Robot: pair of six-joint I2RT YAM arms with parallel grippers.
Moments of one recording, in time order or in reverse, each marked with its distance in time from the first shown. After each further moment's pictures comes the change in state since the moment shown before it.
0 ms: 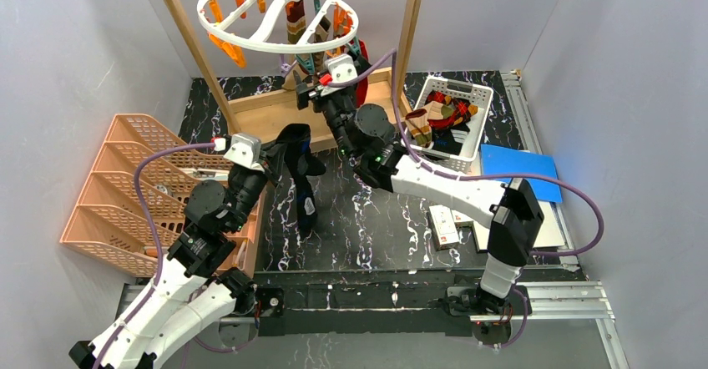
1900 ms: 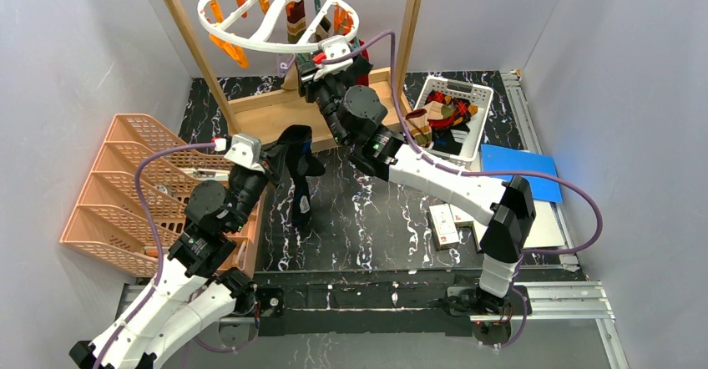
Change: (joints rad) left arm 0.000 -0.002 -0.005 0.003 0.008 -0.015; right arm 0.000 0.053 0.205 -0.222 0.011 0.103
